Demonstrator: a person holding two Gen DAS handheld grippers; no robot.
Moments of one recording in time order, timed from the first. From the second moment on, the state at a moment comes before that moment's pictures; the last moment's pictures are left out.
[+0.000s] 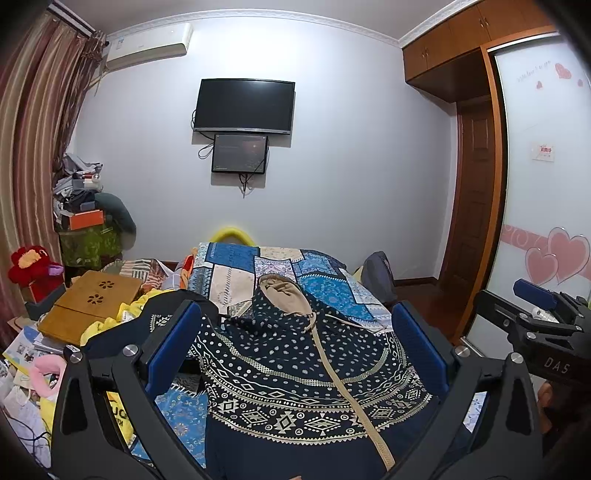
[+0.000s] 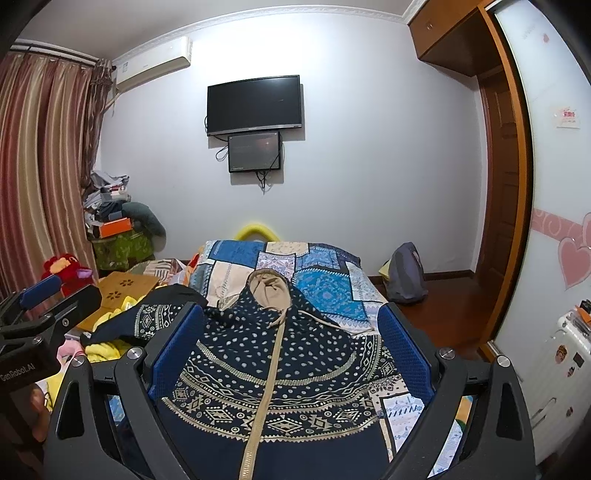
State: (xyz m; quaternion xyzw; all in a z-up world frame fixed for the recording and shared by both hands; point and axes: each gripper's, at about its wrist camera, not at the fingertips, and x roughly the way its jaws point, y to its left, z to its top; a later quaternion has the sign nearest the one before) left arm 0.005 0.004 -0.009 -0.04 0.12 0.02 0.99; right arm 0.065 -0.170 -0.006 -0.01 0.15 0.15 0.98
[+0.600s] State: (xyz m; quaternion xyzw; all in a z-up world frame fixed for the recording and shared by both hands) left arm 0.010 0.005 -0.010 -0.04 0.13 0.03 0.99; right arm 0.066 -0.168 -0.003 -0.01 0.16 0.15 0.98
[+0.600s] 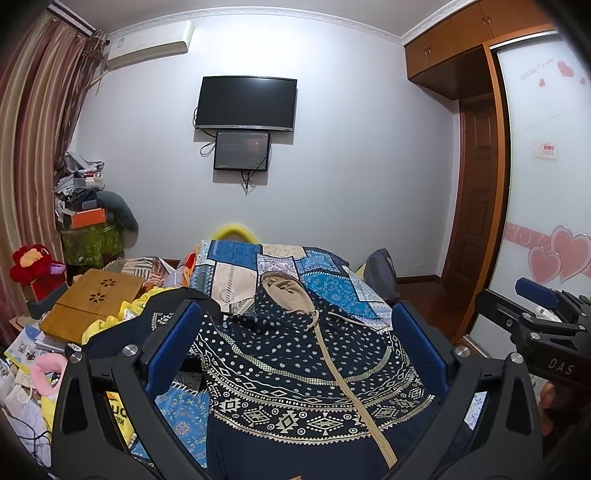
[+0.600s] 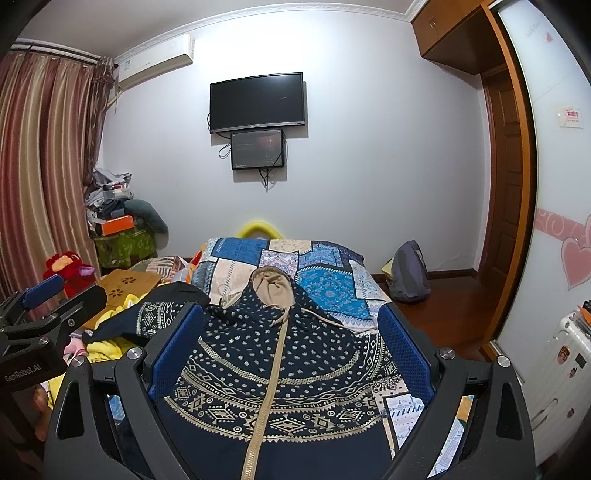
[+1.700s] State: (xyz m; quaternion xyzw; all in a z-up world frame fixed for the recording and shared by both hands) left arm 0.019 0.012 -0.015 -0.05 0.14 0.03 0.99; right arm 0.077 -0.166 -0.006 -0.01 0.17 0.15 0.97
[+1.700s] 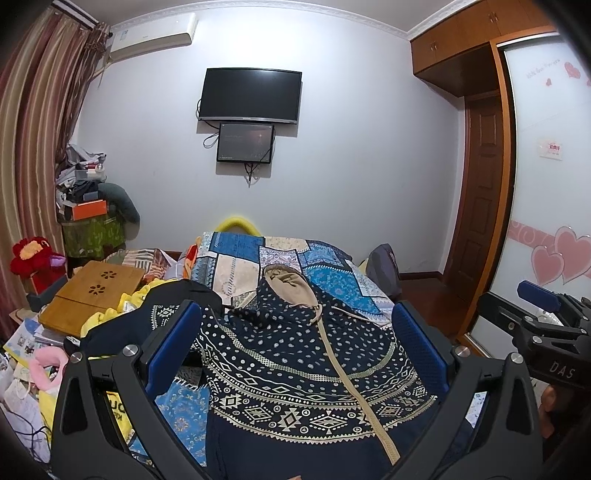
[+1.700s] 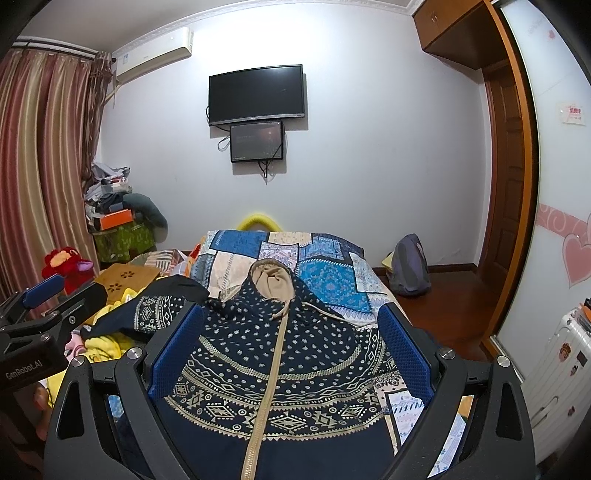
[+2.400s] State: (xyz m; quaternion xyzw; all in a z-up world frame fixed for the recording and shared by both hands) left arm 0.075 0.050 -0.005 -0.03 0.14 0.07 0.99; right arm 0.152 -0.147 -0.012 -0.04 0.17 0.15 0.97
